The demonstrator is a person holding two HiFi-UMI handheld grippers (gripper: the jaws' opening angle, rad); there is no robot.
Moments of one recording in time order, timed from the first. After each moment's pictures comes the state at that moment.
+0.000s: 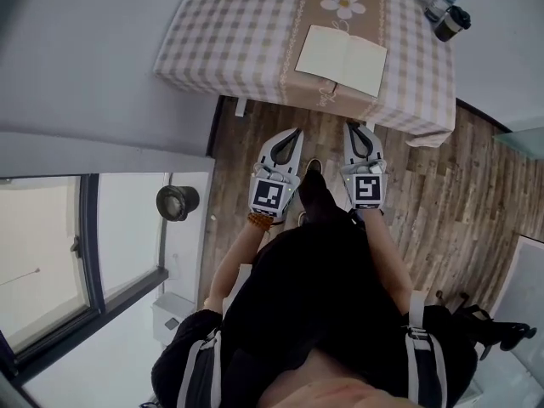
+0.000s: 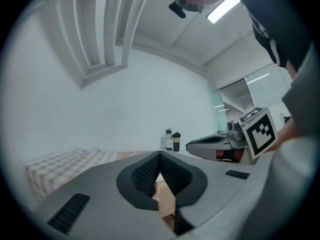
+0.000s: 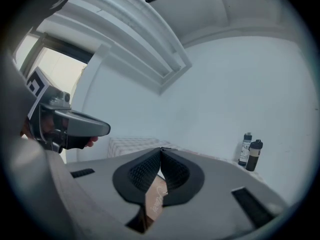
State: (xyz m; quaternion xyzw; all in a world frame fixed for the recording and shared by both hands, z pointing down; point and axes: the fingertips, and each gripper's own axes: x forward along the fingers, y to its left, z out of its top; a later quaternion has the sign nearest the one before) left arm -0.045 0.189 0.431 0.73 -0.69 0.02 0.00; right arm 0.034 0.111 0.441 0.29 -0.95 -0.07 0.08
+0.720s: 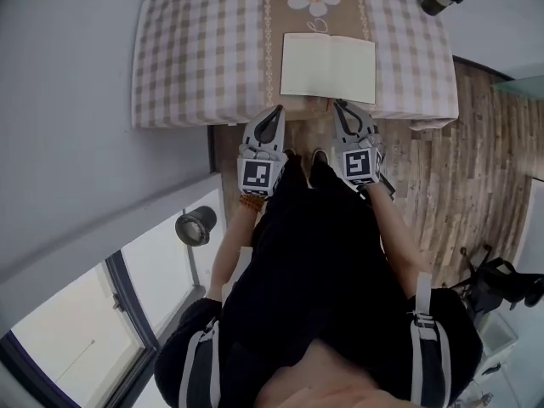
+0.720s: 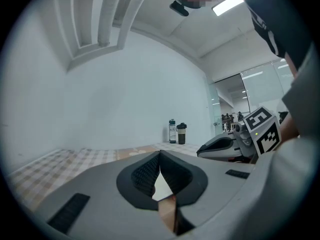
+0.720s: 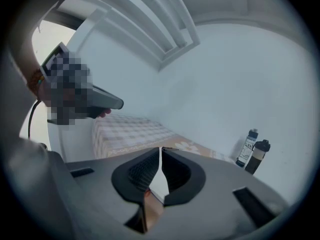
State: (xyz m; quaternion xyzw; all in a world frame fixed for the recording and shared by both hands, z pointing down) left arm -0.153 0.031 0.467 0.76 -0.64 0.07 0.02; right arm -0.042 -0.023 0.507 0.32 -0.92 -0.10 0.19
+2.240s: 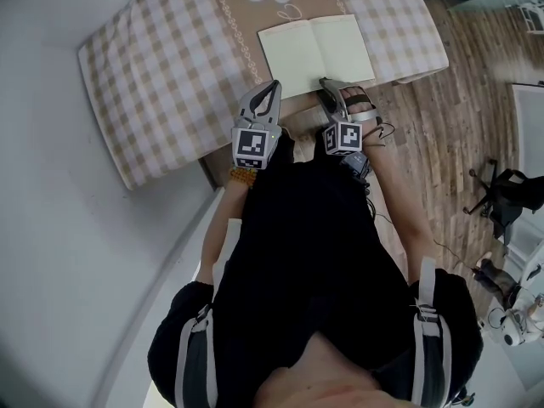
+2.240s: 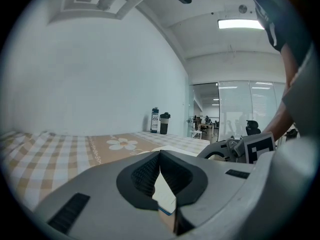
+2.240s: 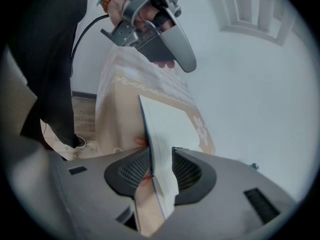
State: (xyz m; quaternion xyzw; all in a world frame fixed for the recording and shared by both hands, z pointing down) left arm -0.198 -0.064 0.544 0.87 -0.47 0.08 0.08; right arm -0.092 -0.058 0.644 0.25 -0.76 -0.30 0.51
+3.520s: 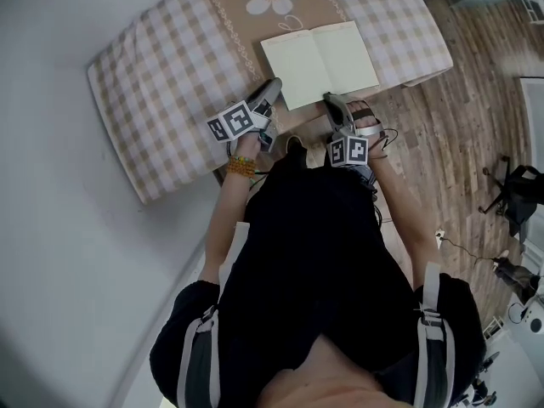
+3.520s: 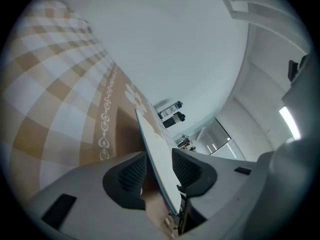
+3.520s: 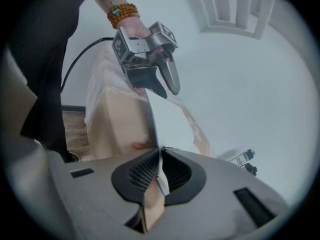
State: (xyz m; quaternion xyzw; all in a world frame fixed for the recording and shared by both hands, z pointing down) left arm -0.221 -0.129 0.604 0.76 -0.37 -0.07 0.52; right arm -0.098 -0.071 0.634 0.32 -0.78 -0.27 0.46
